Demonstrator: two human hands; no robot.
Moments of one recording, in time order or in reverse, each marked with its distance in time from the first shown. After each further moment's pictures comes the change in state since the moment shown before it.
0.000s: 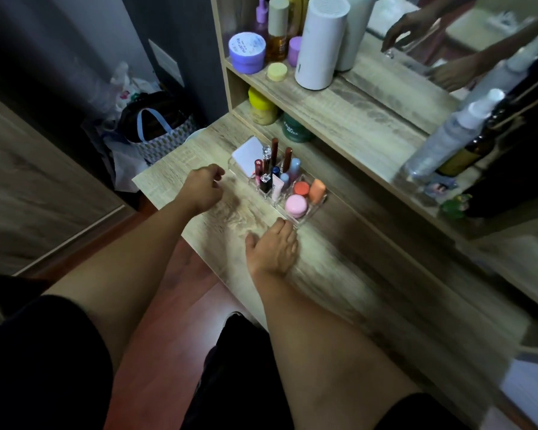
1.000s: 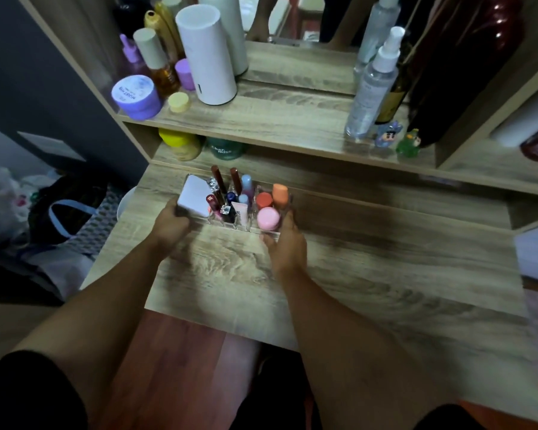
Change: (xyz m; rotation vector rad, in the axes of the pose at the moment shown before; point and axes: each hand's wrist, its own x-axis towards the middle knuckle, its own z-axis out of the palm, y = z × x) left_hand 0.090 -0.021 0.026 -0.446 -0.317 -0.074; right_hand 0.052 0.024 0.001 0.440 0.156 0.323
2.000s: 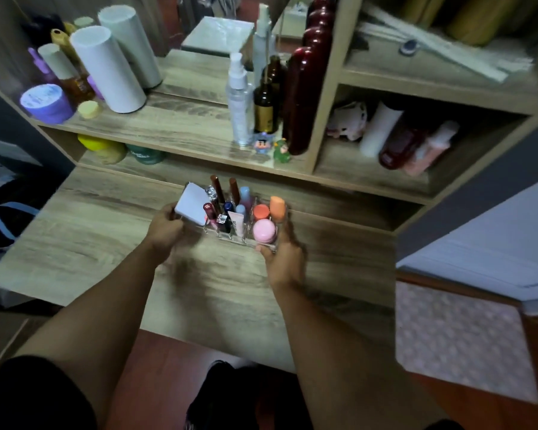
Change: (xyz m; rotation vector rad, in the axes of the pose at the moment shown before) left_hand -0.075 0.060 0.168 -0.137 0.037 0.045; right_hand -0.011 0.111 -0.168 -0.106 0.056 0.010
